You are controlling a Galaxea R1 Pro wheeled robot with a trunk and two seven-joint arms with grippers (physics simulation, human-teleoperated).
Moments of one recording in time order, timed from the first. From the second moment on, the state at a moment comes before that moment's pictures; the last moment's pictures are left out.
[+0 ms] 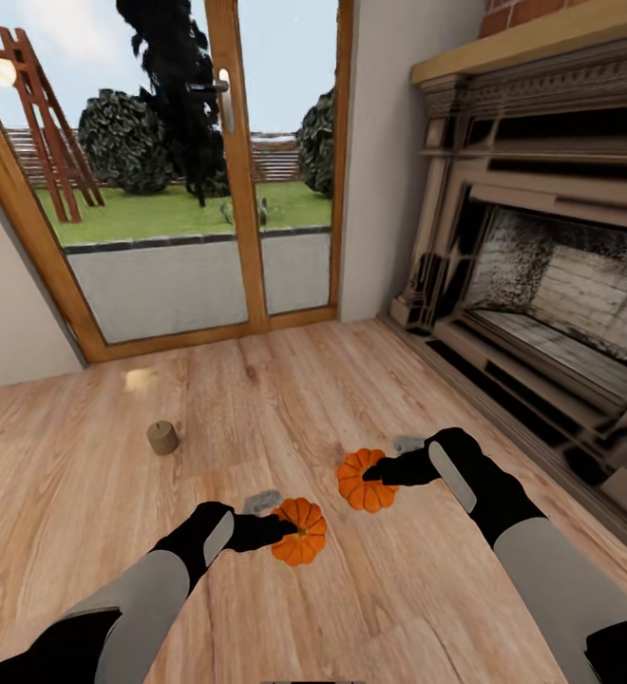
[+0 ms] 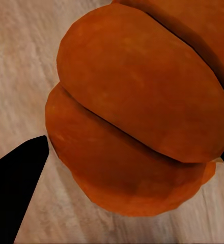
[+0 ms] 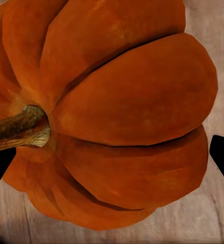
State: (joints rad) left arm -0.83 -0.13 0.16 -0.26 0.05 0.55 -0.26; right arm -0.84 -0.12 0.31 -0.86 -0.45 1.03 0.15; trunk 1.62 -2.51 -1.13
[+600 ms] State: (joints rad) left arm -0.83 -0.06 0.16 -0.27 0.06 0.55 -0.26; right arm -0.84 -0.12 0.32 -0.83 -0.45 1.01 0.15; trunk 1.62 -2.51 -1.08
